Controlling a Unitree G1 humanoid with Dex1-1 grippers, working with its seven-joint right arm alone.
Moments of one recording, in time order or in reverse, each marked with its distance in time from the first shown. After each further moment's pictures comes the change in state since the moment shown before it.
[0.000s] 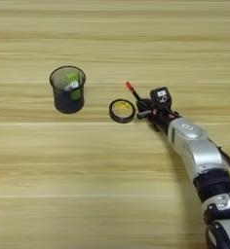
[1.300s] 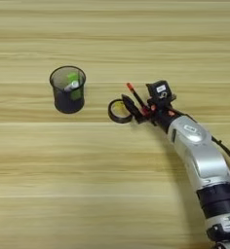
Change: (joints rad) arm 0.127 0.003 0.046 -0.333 -0.003 -0.007 0.026
